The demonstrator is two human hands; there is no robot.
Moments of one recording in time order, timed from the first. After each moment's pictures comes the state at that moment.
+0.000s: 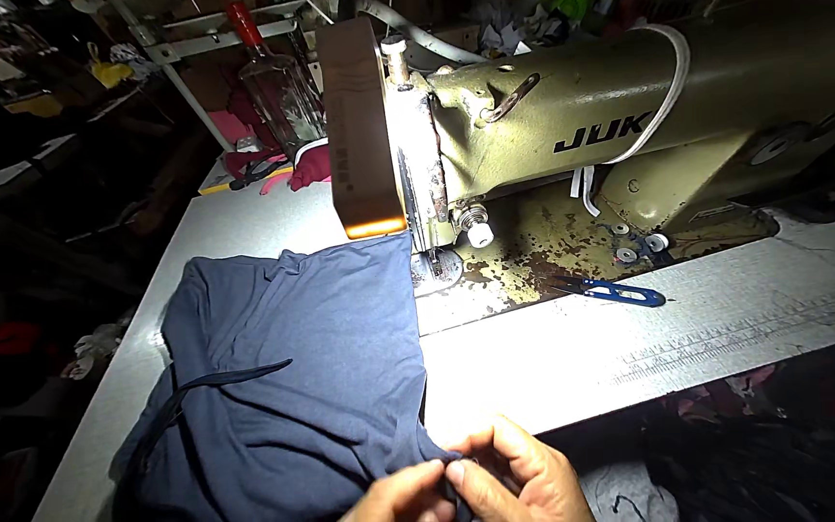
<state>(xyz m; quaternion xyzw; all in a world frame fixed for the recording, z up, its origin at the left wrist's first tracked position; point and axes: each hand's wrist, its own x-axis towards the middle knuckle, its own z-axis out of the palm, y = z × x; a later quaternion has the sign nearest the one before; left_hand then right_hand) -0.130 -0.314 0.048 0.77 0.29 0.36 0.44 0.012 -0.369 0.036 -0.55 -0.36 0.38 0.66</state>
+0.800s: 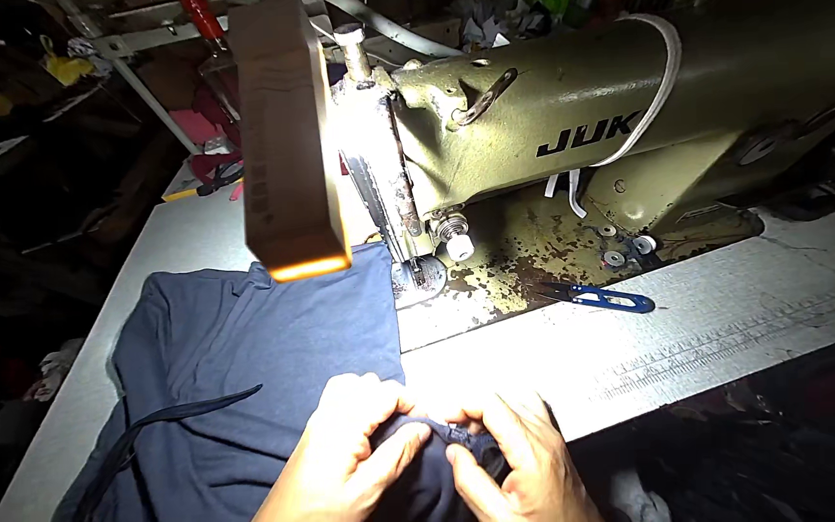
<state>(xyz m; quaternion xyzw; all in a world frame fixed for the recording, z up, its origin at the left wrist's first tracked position) -0.106 -0.215 0.040 0.88 0.24 0.20 0.35 0.044 -0.349 0.007 -0.68 -0.52 0.09 0.51</state>
